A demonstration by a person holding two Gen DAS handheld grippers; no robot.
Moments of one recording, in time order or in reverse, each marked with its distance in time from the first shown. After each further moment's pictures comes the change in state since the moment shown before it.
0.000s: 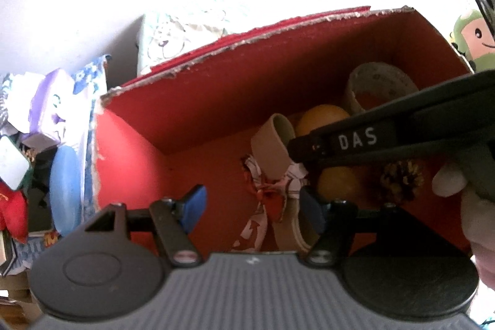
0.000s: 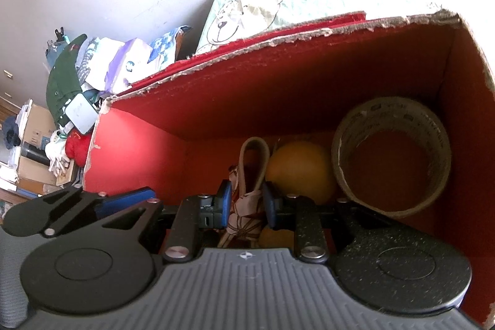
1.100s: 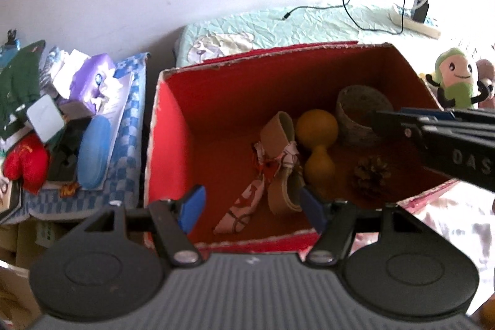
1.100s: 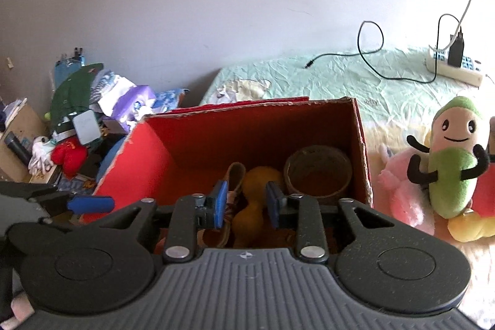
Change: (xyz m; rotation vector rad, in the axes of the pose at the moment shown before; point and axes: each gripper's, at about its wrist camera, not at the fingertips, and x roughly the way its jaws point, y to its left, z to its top) left arm -0.077 -0.006 -0.052 -0.164 -0.126 0.044; right arm -0.105 0.029 -0.081 -0.218 -0.366 -0.159
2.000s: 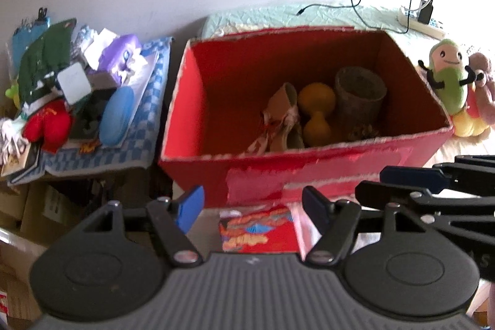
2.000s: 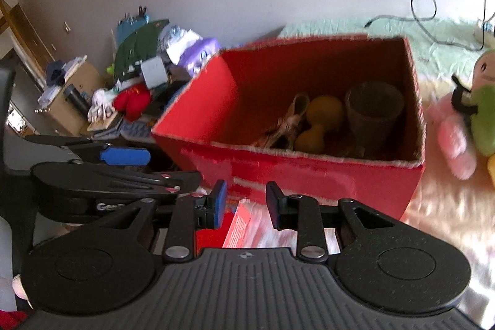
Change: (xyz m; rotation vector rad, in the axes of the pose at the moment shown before) left arm -0.038 -0.008 -0.057 -0.063 0.004 0.057; right arm -0.029 0.015 -0.059 -0.057 0.140 0.229
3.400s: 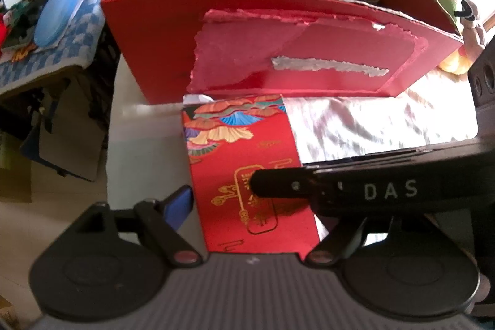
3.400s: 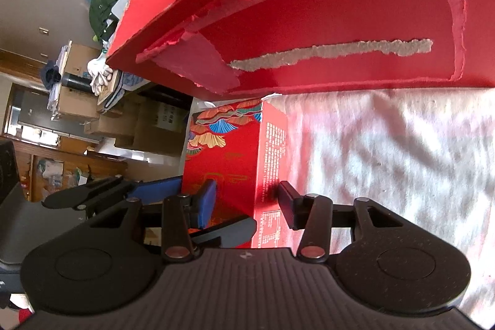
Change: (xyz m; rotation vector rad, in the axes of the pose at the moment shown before) left arm 0.066 0.023 -0.055 -0.041 0.281 -0.255; right arm 0.076 -0.021 -0.042 0.355 0.370 0.177
